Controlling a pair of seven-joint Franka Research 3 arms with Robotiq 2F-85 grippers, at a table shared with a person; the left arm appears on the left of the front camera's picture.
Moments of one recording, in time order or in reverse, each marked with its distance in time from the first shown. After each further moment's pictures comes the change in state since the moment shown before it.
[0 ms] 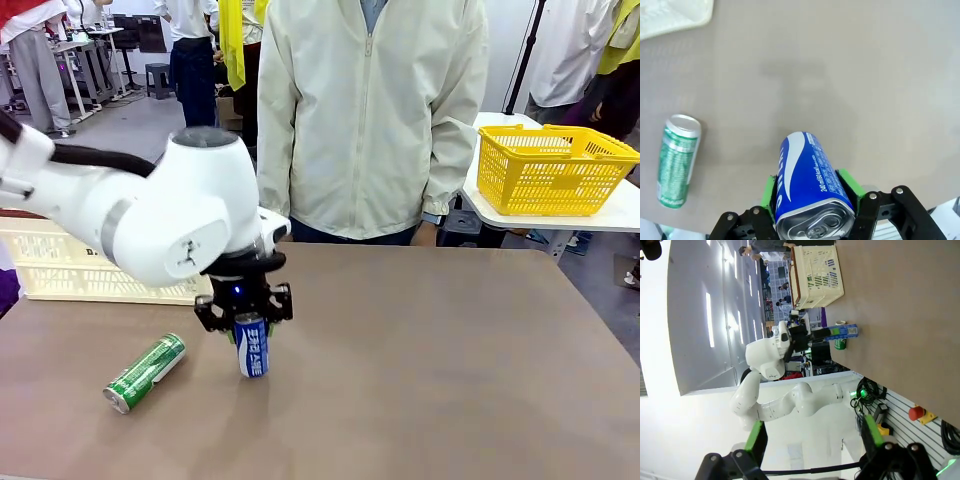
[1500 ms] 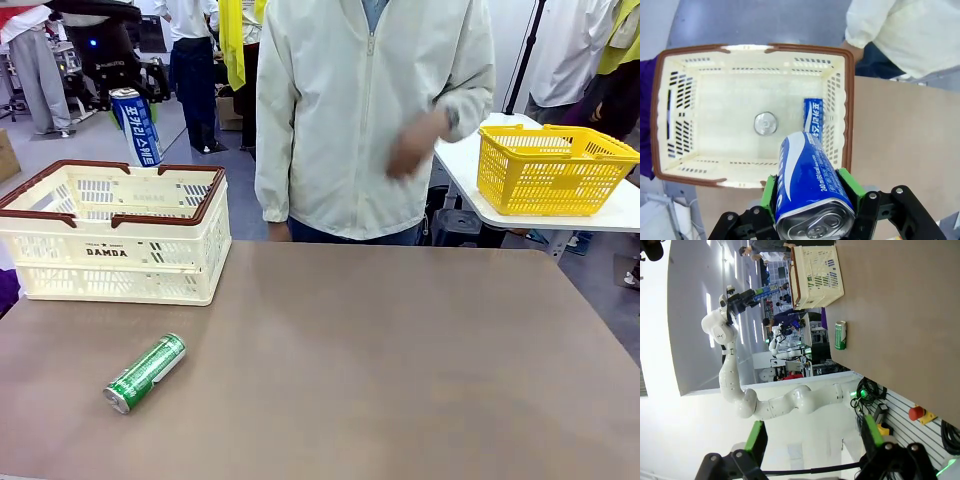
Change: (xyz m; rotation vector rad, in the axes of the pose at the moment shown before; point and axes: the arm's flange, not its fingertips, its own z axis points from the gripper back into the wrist) left arm 0.255 0.159 0.232 -0.010 -0.191 0.005; right arm 0.000 0.000 0.000 0.000 -0.001 0.000
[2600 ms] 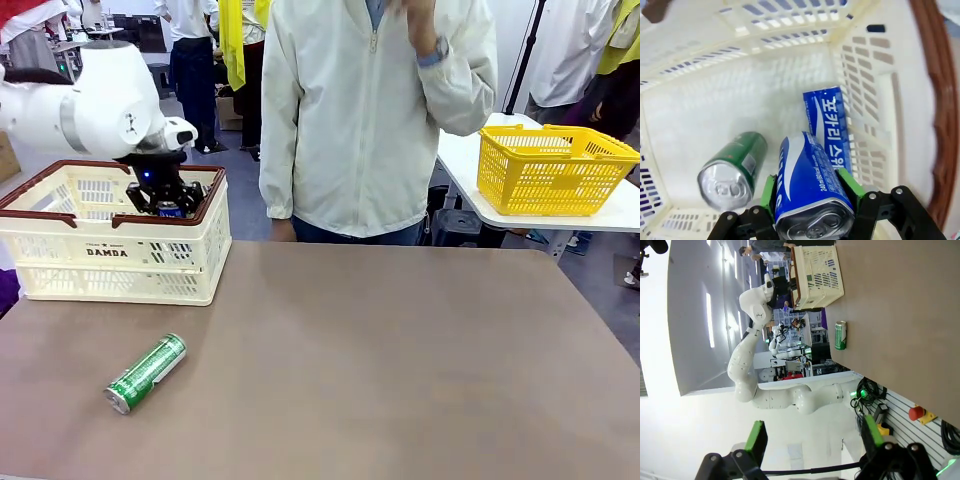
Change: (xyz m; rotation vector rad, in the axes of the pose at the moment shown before) left arm -0.021 0.001 -0.226 0.017 0.138 -0.214; right arm 0.000 0.000 0.000 0.000 0.000 0.000
